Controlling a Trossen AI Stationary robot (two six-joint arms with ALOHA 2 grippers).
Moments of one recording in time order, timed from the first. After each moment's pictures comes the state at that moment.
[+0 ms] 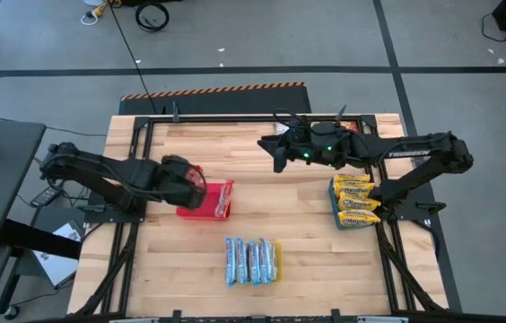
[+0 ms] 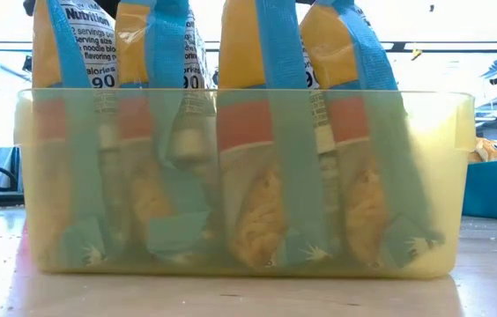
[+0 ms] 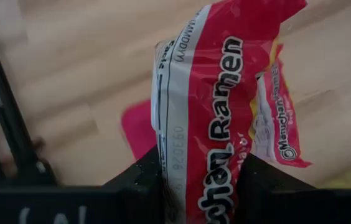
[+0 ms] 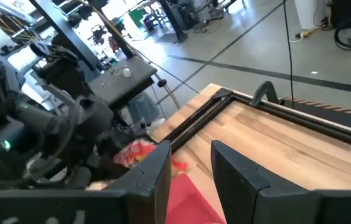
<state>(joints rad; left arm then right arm) -0.26 1.34 1.33 -1.39 -0.46 -1.37 0.00 1.35 1.26 -0.12 0.36 0.61</state>
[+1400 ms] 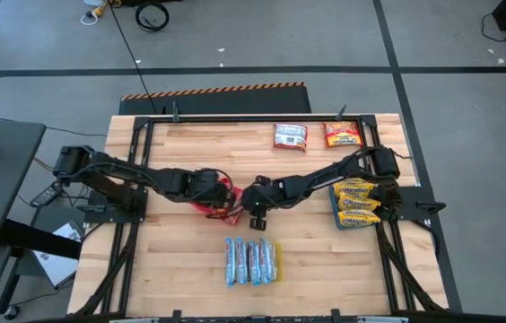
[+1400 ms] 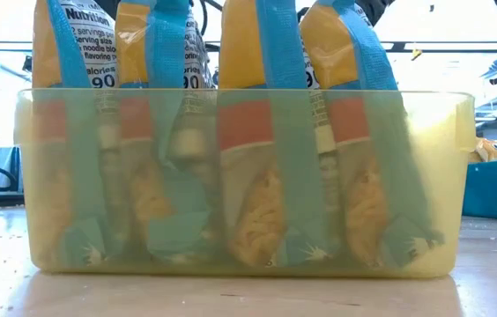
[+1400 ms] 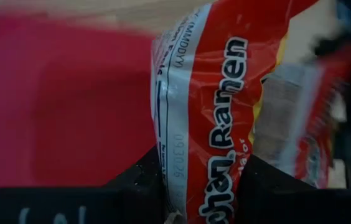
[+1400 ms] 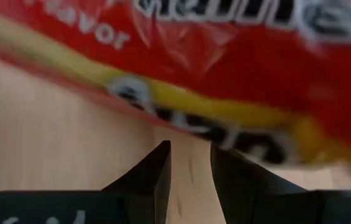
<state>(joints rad) -0.11 1.47 0.95 -0.56 -0.25 -1.36 0.07 2.00 1.26 -0.20 0.14 0.16</state>
